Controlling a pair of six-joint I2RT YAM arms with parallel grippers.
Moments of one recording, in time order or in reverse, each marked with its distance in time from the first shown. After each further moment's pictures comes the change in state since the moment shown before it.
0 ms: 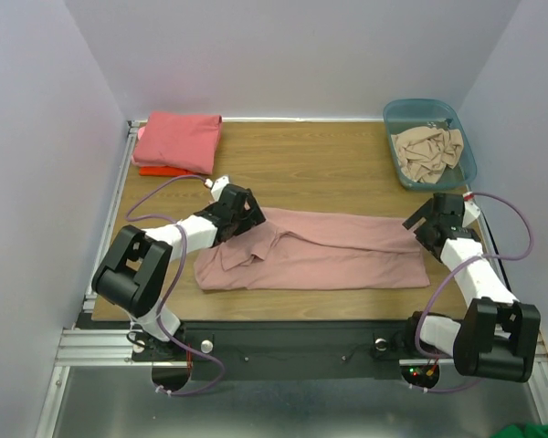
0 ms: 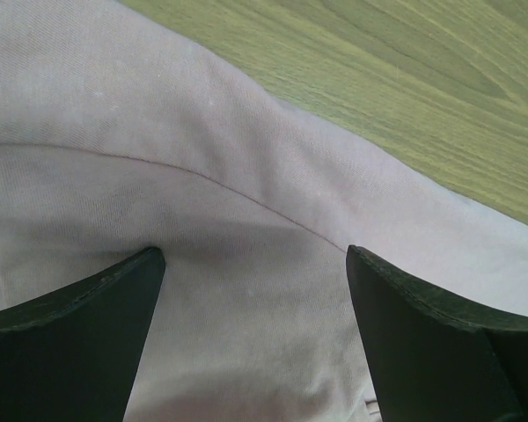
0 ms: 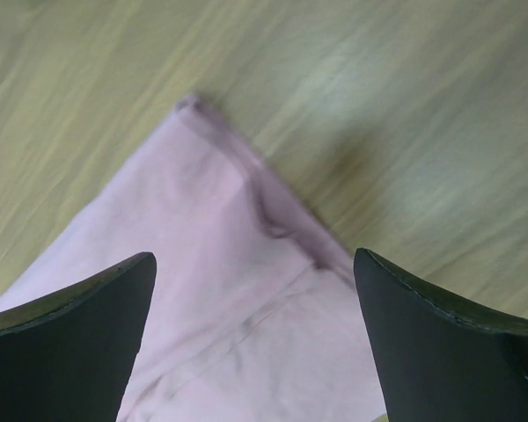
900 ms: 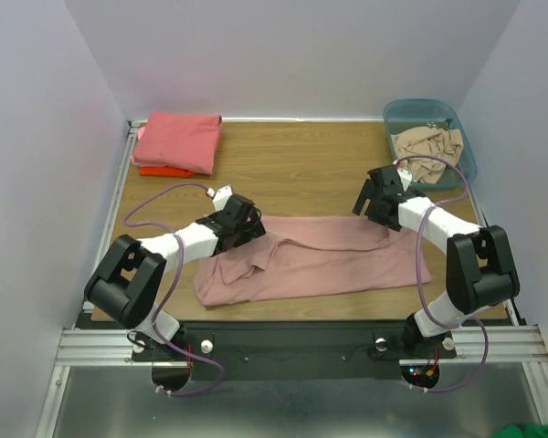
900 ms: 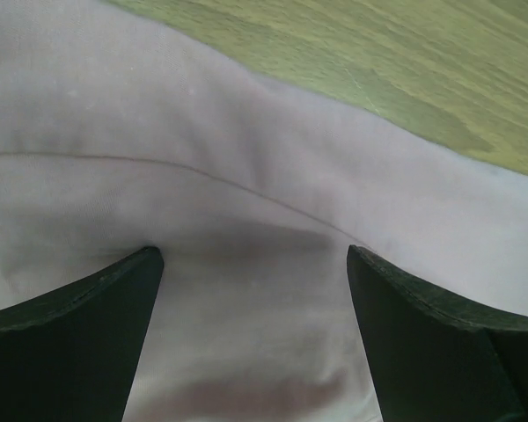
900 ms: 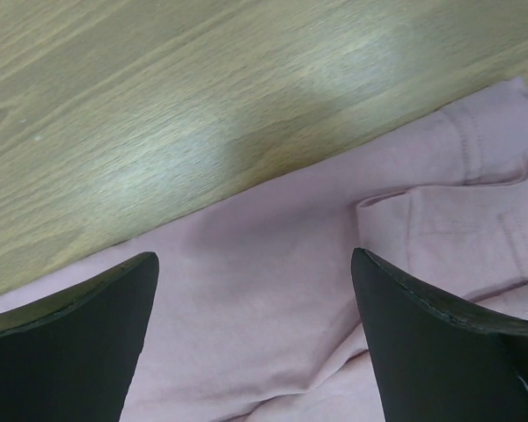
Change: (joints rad) left arm -0.085 -0.089 -0.035 -0.150 -0.077 -0.035; right arm 0.397 0.417 0.304 0.033 0.024 -0.055
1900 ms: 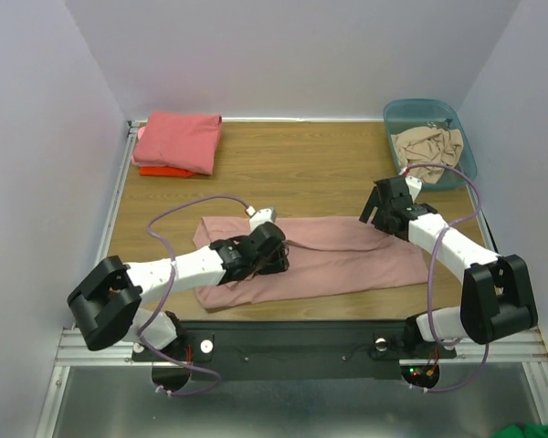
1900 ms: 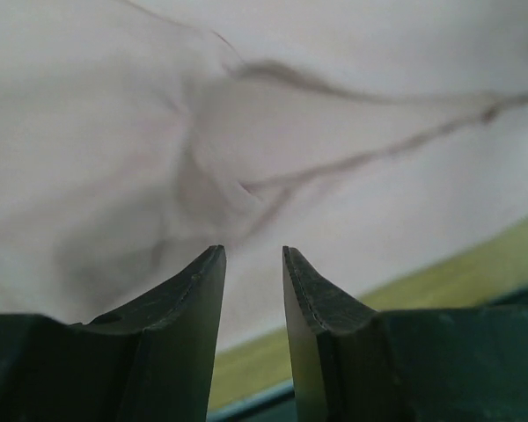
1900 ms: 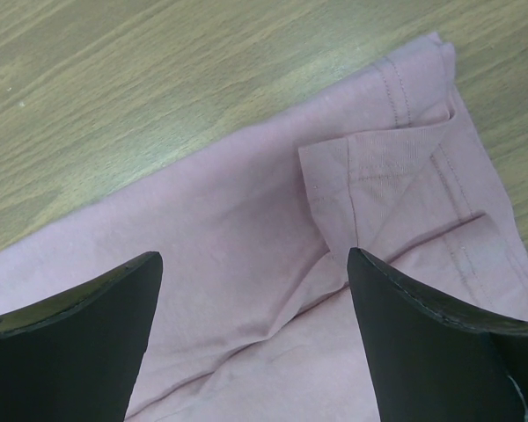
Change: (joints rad) left arm -0.336 -0.130 -0.004 -0.068 0.078 -0.047; right arm 0.019 -0.191 -0.118 -0.024 0.038 0.008
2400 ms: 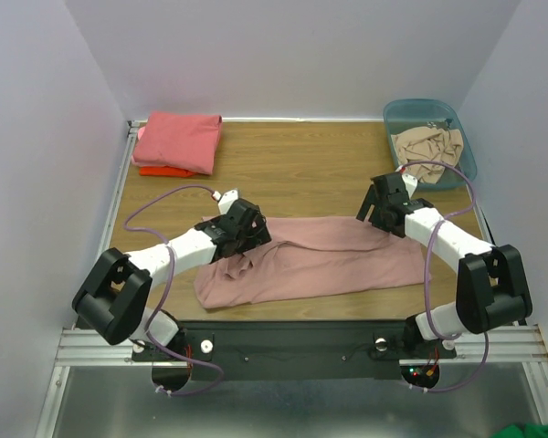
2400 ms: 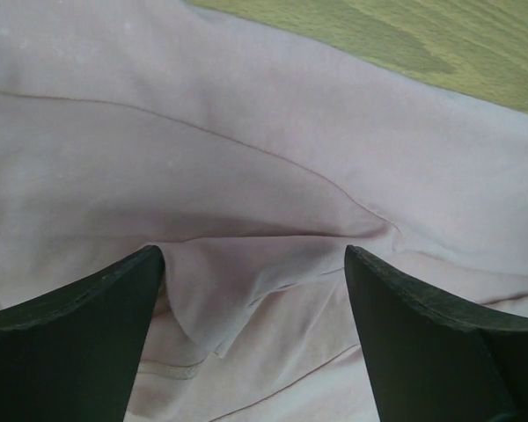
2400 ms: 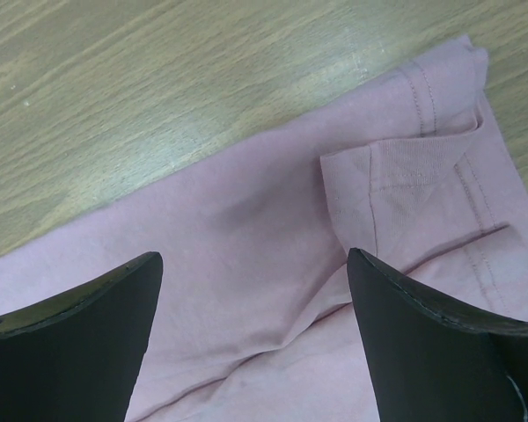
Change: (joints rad) left arm 0.256 0.039 0.011 -0.028 -0.051 0.024; right arm 0.000 0.058 0.039 -0.011 -0.023 -0.001
